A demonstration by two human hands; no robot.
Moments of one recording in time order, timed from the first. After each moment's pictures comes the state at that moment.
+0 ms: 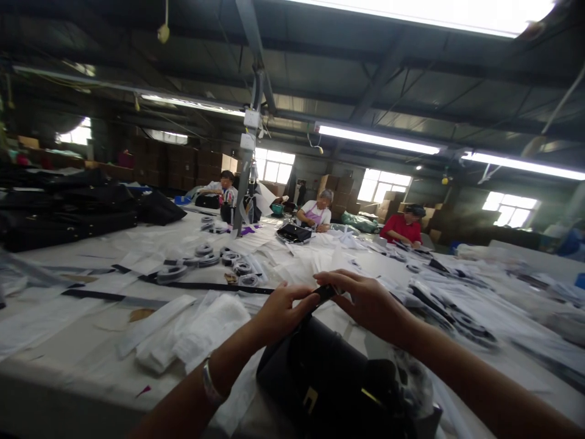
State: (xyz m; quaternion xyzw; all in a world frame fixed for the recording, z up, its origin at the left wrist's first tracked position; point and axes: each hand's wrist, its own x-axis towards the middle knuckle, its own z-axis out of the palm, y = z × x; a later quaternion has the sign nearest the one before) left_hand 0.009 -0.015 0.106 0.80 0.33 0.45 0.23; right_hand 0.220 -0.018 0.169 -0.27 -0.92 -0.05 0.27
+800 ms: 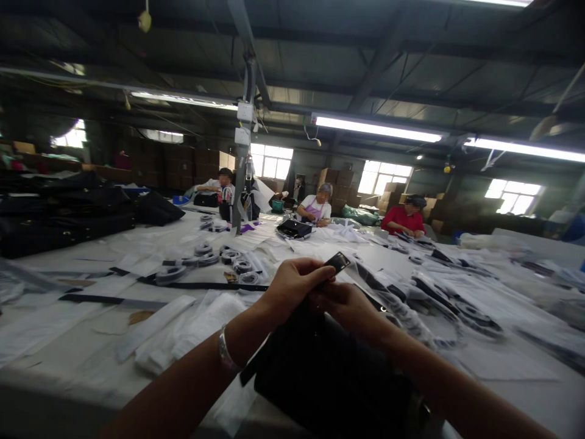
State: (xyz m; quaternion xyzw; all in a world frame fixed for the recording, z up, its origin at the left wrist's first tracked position) left_hand 0.039 -0.002 0.139 0.58 0.23 0.55 0.55; right_hand 0.196 -0.005 0.125 -0.41 -0.78 0.34 0.34
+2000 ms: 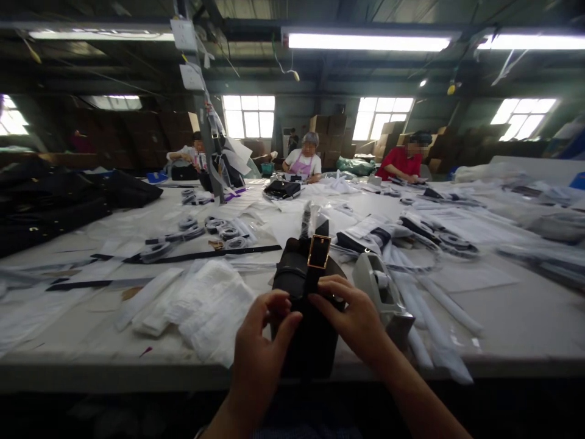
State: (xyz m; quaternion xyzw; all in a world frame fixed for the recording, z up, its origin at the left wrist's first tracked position) left_hand 0.063 -0.104 0.026 0.60 0.48 0.58 0.27; right_hand 0.238 -0.077 0.046 -0.46 -0.71 0.21 0.48
